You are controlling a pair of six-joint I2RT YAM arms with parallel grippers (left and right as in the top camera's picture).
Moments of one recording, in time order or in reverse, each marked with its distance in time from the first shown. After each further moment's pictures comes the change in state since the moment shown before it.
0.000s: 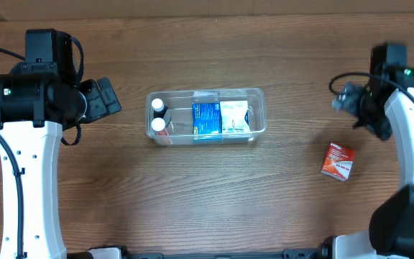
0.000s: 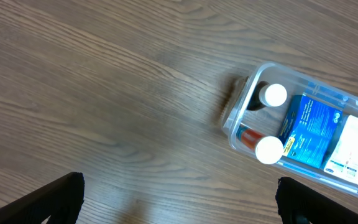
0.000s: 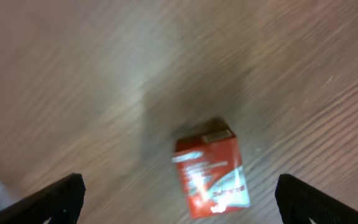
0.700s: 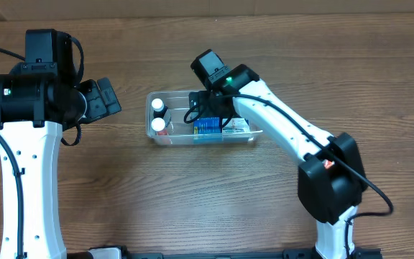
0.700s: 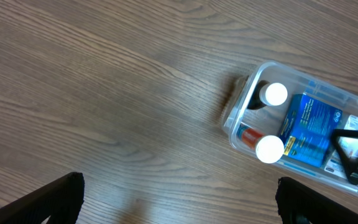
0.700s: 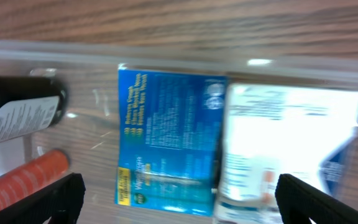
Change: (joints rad) left arm 0.000 0.000 0.001 -0.003 0.000 0.000; right arm 0.816 0.369 0.360 0.148 -0.068 0.068
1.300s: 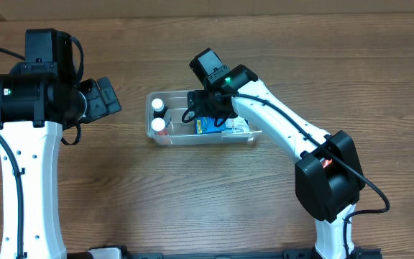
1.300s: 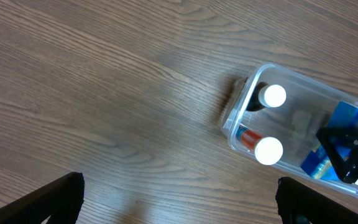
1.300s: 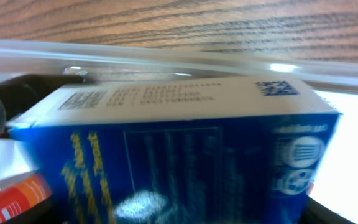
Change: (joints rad) left arm 0.000 0.000 0.000 0.007 0.000 0.000; right arm 0.006 0.031 0.000 0.060 -0.114 -0.005
